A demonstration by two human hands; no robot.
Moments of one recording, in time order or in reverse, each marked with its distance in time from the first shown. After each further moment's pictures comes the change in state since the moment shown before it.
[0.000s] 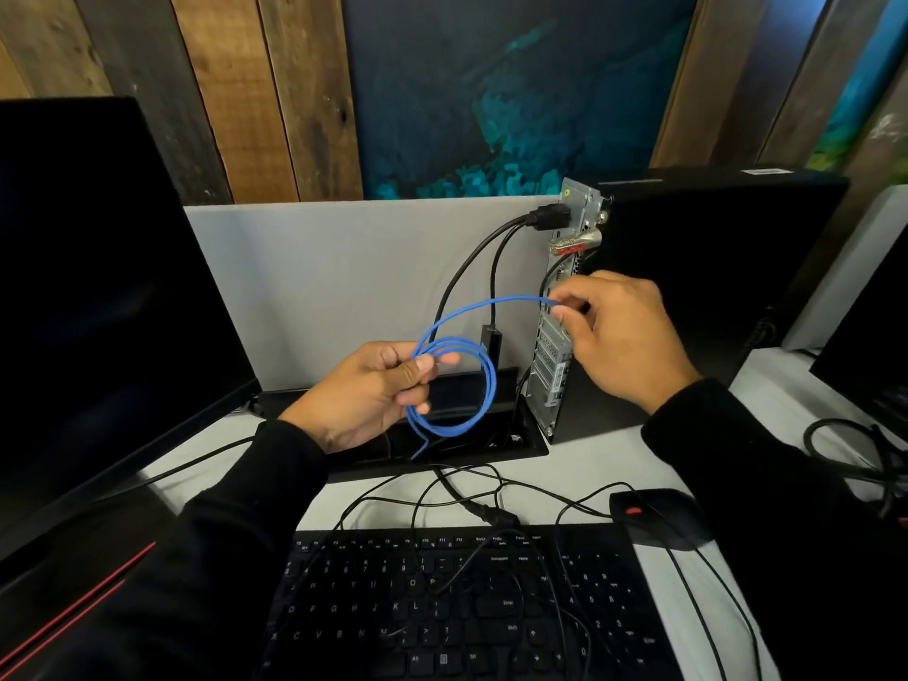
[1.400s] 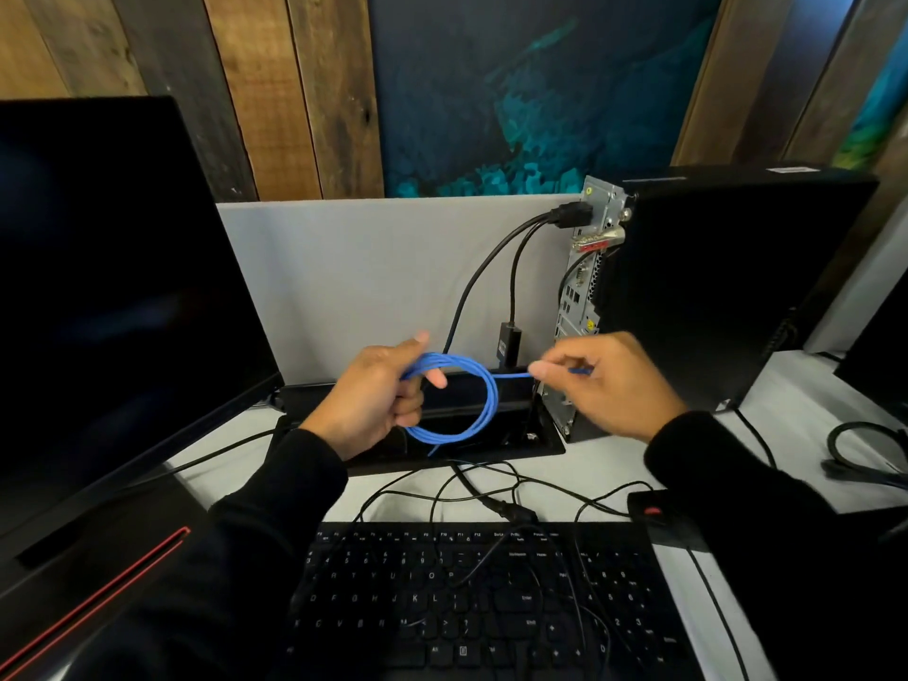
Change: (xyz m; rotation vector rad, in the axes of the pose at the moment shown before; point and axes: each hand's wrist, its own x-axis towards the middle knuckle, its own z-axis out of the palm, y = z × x) left_hand -0.010 -0.002 0.000 0.045 0.316 -0.045; right_hand -0.031 0.002 0.032 0.307 -0.266 0.006
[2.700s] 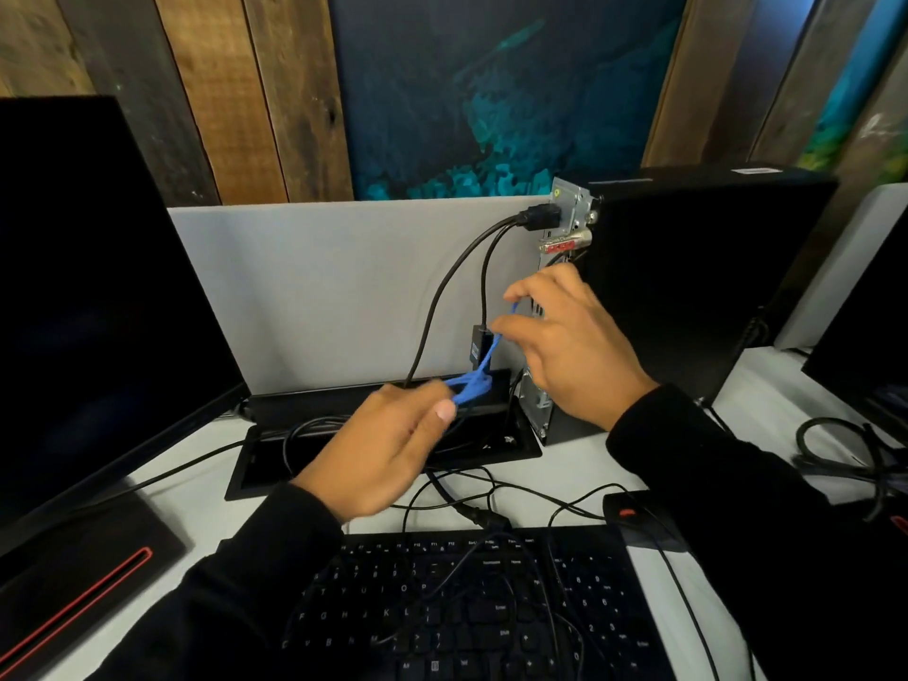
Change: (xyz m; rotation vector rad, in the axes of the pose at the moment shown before) left_hand -0.034 -0.012 0.025 1.042 -0.149 0.678; right_hand 0.024 -0.008 -0.012 -0.607 0.164 -0.376
